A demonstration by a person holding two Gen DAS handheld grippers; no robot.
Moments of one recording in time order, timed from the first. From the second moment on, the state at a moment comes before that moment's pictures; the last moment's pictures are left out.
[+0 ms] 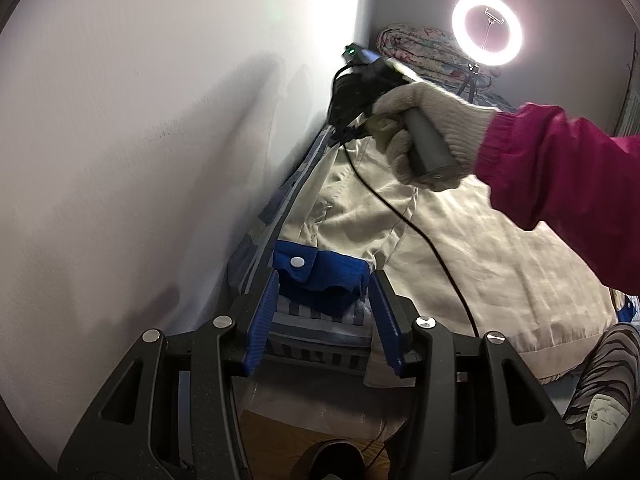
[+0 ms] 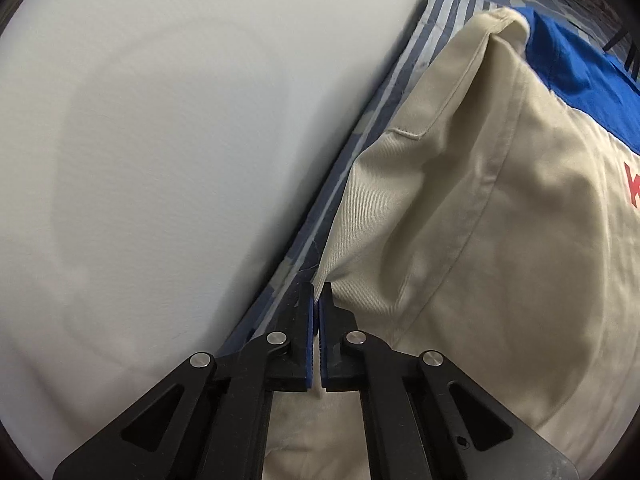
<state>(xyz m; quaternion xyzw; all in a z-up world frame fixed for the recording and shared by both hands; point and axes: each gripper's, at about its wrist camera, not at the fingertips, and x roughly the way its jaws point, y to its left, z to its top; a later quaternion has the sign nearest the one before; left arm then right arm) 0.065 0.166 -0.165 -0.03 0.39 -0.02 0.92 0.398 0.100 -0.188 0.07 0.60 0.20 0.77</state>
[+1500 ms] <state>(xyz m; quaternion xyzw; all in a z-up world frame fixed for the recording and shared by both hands) 0.133 0.106 -0.254 -0.25 0.53 -0.17 0.80 0.200 -0.192 -0.192 0.18 0.60 0.22 0.75</state>
